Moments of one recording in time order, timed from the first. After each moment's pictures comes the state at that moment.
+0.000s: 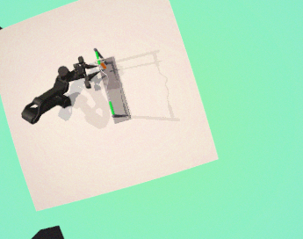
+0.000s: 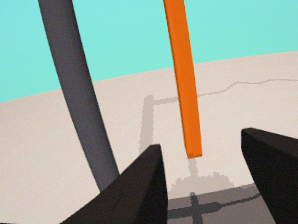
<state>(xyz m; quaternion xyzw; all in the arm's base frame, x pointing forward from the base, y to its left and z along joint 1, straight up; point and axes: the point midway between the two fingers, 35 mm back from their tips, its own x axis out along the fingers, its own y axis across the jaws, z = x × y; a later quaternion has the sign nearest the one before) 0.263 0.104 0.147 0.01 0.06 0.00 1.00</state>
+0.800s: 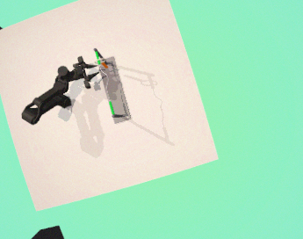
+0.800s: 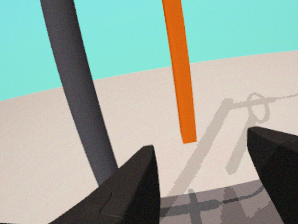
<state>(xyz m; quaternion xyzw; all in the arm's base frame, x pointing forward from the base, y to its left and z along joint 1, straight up) 0.261 0.104 0.146 0.00 0.07 0.00 1.00</state>
